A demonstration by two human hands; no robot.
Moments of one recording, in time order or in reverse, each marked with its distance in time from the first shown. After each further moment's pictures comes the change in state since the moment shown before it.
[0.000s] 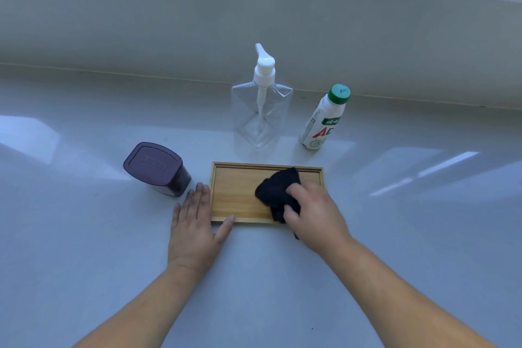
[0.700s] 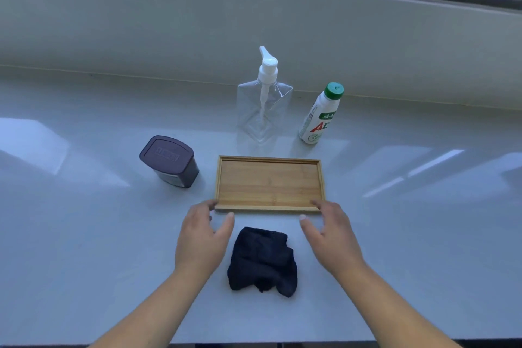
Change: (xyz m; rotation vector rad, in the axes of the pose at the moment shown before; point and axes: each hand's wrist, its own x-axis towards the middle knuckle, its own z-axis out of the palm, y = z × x) left_hand -0.044 0.025 -0.056 -0.435 -0.083 -0.287; right_hand -0.083 0.004 0.007 0.240 0.030 0.352
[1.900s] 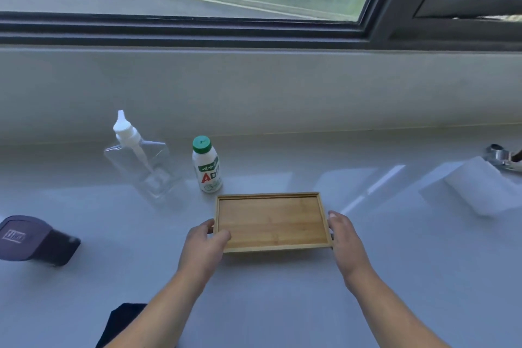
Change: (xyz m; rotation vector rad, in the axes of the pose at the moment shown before) left_hand 0.015 0.232 0.160 -0.296 -0.279 -0.238; right_hand 0.086 0.171 -0.204 0.672 0.132 0.361
